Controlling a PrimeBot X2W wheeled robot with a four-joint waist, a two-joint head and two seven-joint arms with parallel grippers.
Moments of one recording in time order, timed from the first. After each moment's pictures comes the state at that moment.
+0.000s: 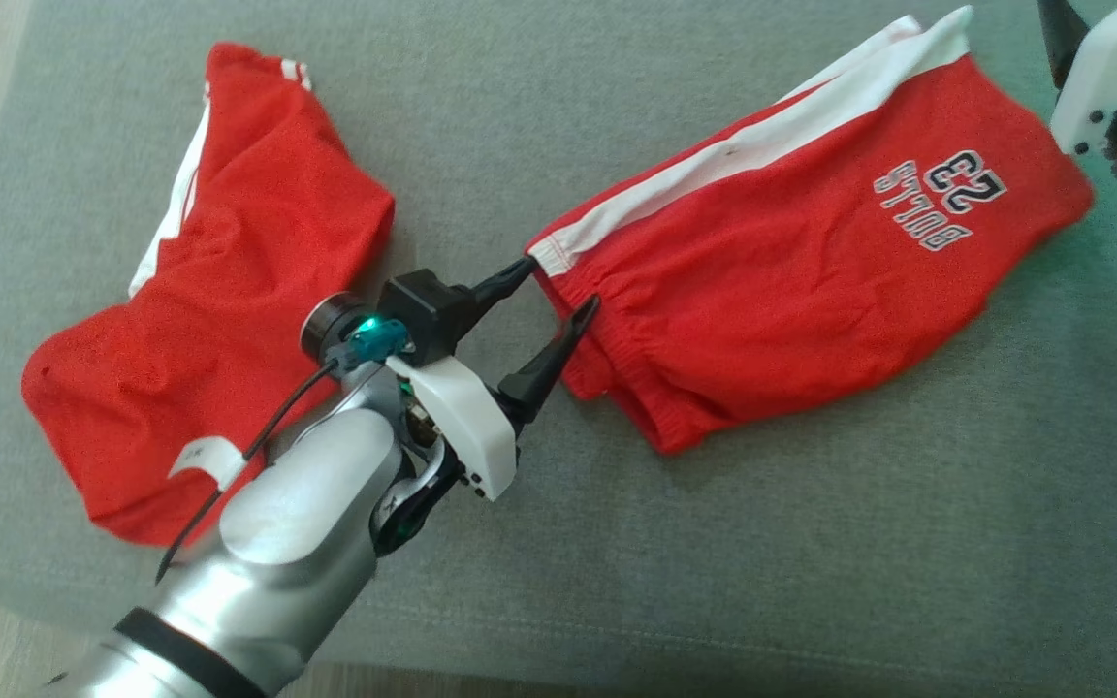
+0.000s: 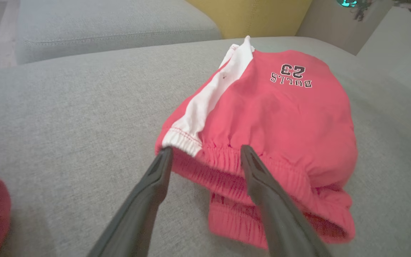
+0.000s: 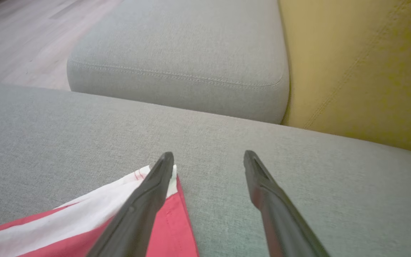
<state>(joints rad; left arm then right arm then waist) -0.67 0.21 -0.92 0.52 -0.58 -0.11 -0.21 -1.05 -0.35 0.23 0.94 0.27 0.13 0.27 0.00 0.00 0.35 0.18</state>
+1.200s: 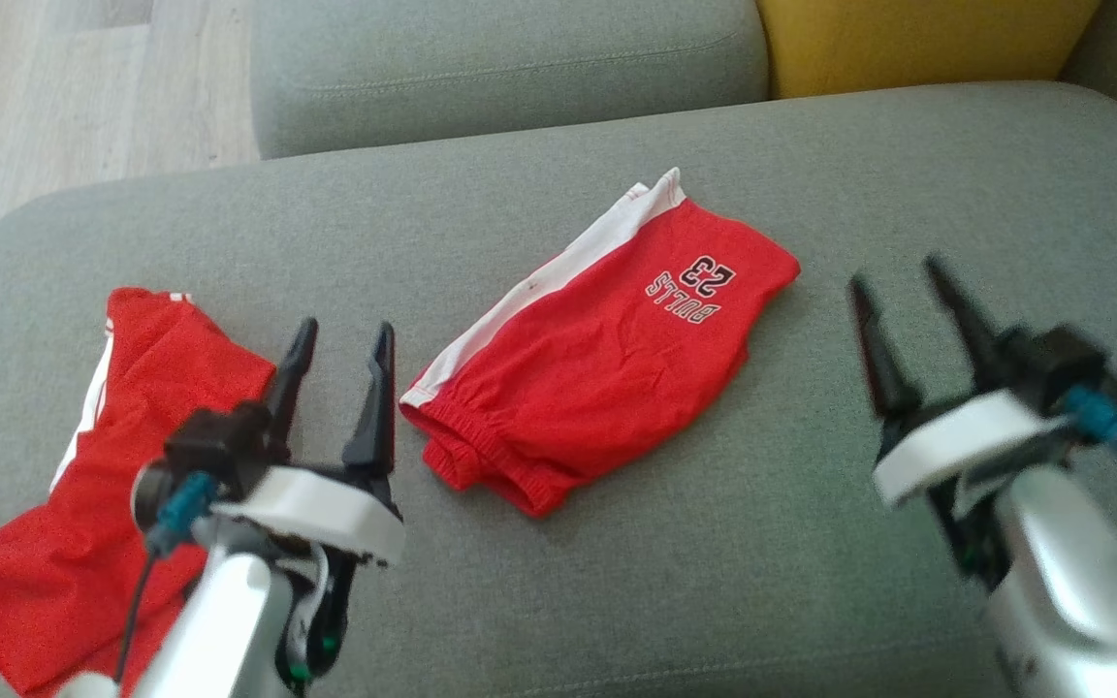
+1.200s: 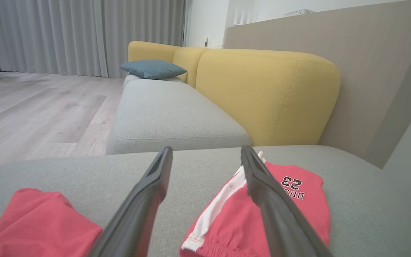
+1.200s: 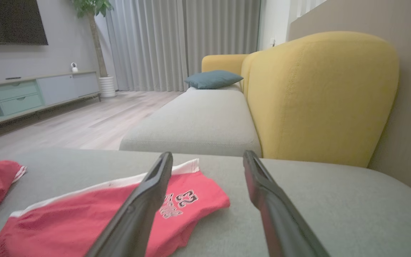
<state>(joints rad) -0.21 0.19 -0.40 0.19 -0.41 0.11 -0.25 -0.36 -0.23 0.25 0.47 0.28 0.13 -0.21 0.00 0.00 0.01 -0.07</state>
